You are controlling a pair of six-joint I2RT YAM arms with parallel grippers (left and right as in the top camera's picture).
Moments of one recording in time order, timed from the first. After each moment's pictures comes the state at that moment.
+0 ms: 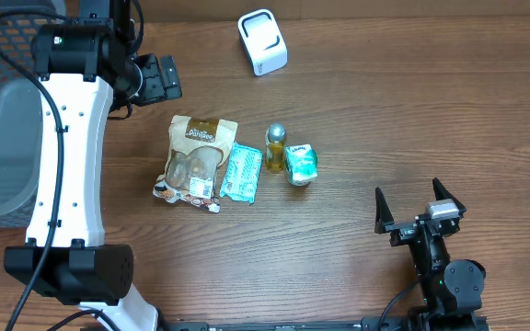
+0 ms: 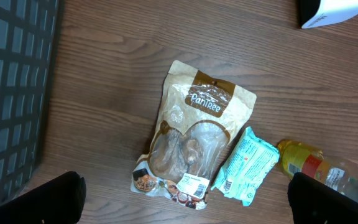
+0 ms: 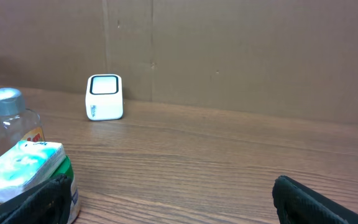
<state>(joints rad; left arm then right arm) -0.05 1.84 2.08 -1.45 -0.02 -0.31 0.07 0.01 0.02 -0.03 -0.07 -0.06</state>
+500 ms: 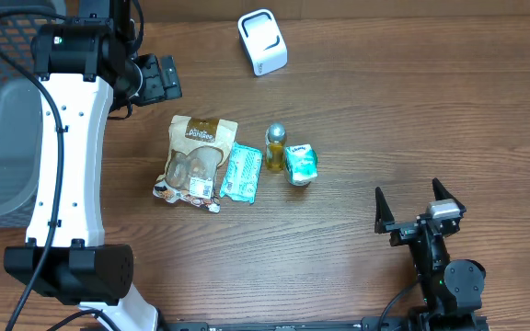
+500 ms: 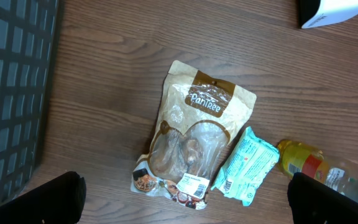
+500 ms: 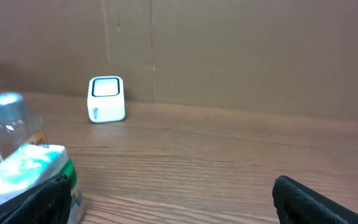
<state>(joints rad) -0.05 1.84 2.08 -1.45 -0.02 -0.31 0.07 0.01 0.02 -0.03 -0.07 0.00</state>
